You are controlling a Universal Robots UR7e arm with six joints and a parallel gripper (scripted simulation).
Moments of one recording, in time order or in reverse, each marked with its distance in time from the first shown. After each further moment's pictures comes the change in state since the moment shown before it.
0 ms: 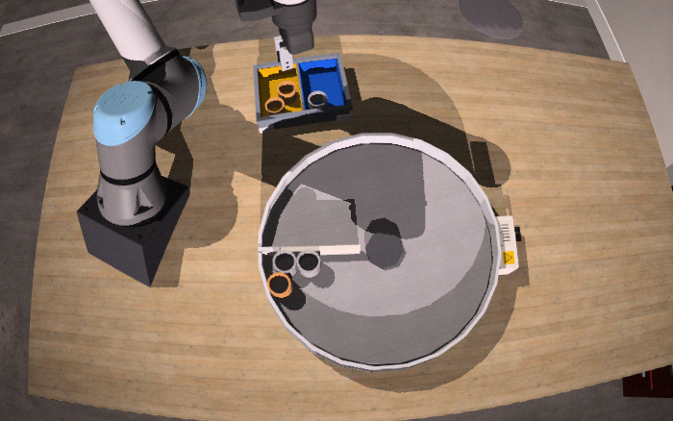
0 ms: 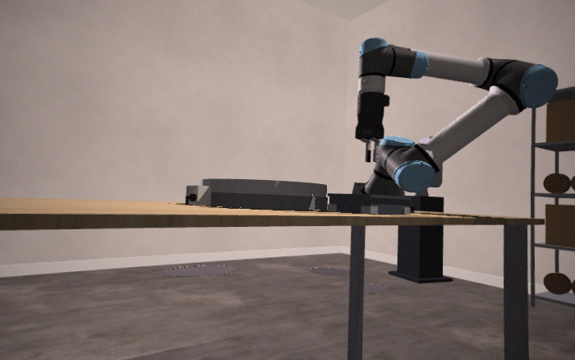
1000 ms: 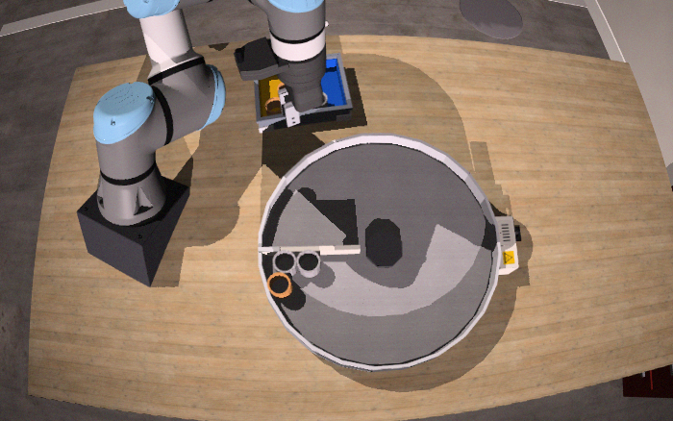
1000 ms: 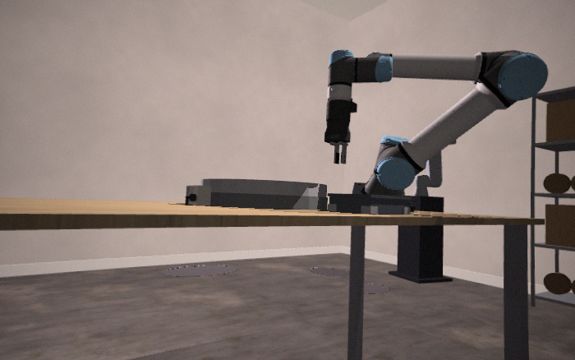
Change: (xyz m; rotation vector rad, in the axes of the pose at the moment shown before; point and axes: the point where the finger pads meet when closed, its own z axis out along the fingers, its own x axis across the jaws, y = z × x) arm -0.120 -0.029 0.000 0.000 -0.003 -0.007
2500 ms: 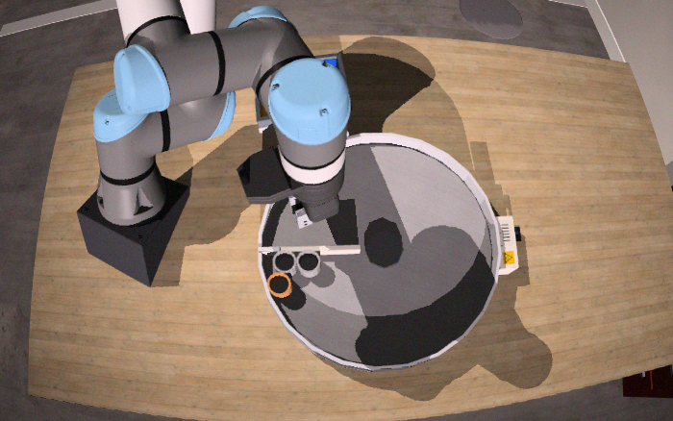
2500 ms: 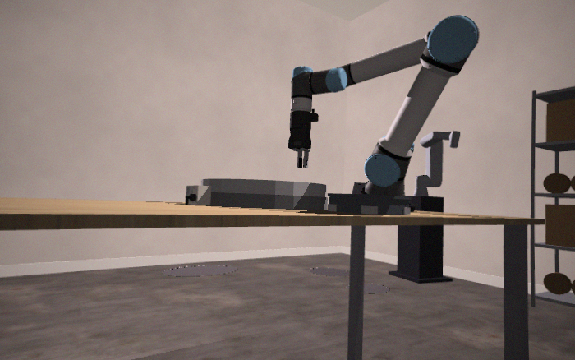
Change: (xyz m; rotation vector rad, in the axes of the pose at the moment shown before) arm -0.169 -0.043 0.008 0.000 0.017 -0.025
